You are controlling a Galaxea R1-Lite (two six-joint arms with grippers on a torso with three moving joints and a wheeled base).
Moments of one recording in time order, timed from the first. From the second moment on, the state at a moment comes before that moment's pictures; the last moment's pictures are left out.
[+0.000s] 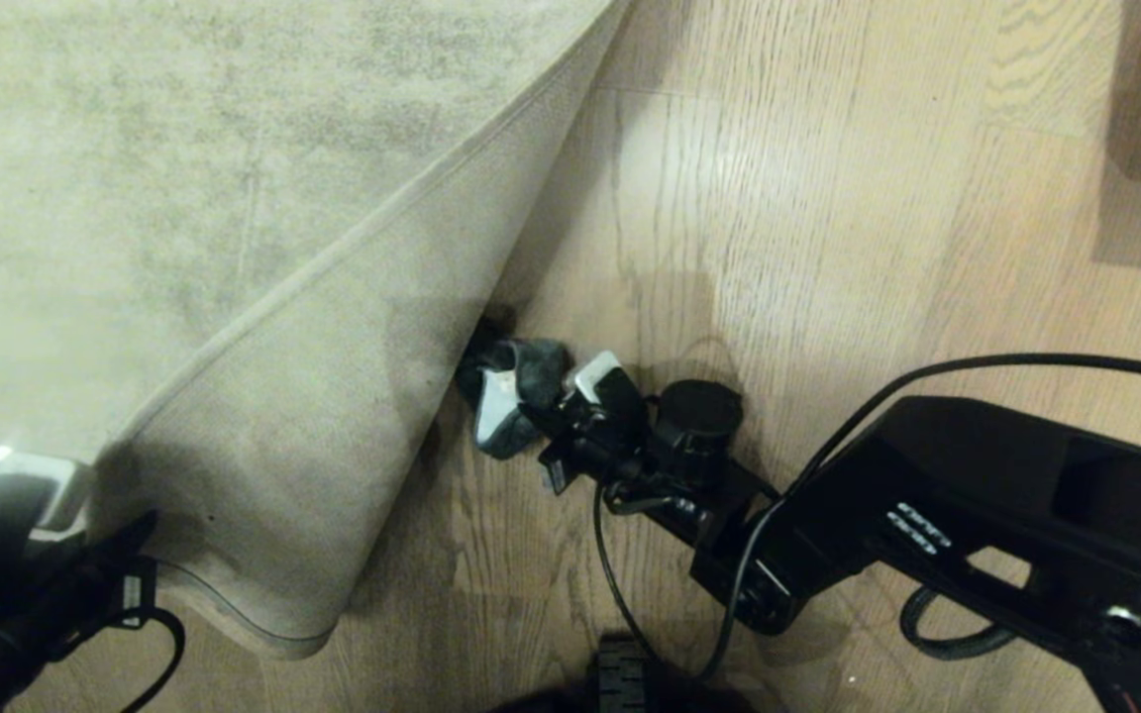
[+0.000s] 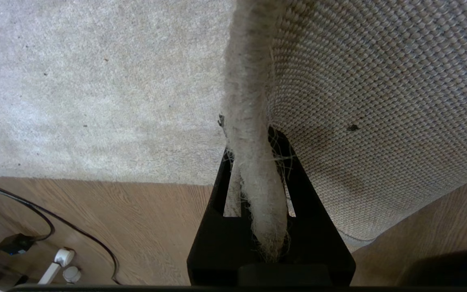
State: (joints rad) left arm 0.26 1.56 0.00 -1.24 -0.05 0.31; right arm 0.77 2.35 -1.18 -1.31 0.12 -0.21
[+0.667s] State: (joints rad) left arm 0.25 1.56 0.00 -1.24 -0.05 0.31; right arm 0.80 2.11 -1.03 -1.23 0.10 -0.22
